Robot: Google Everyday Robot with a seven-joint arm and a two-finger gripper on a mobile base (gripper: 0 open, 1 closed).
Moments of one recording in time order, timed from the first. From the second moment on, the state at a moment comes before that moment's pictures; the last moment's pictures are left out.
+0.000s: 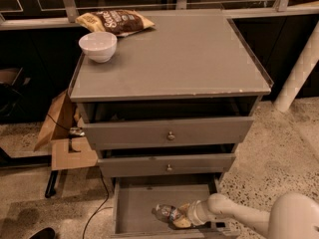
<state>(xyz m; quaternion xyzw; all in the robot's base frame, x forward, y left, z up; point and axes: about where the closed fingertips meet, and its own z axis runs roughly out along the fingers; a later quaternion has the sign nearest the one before) 0.489 -0.121 0.146 -0.48 0.81 0.23 0.23</state>
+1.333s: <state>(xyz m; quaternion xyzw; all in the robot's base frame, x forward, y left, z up) 0.485 -0.113 0.347 -0.52 0.79 0.14 0.28</state>
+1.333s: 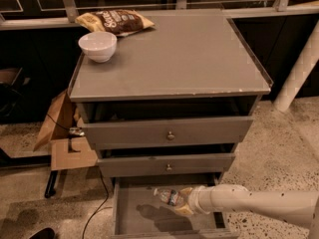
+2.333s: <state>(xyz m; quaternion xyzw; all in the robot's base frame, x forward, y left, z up) 0.474 -0.102 0.413 -0.54 0.78 0.15 0.26</state>
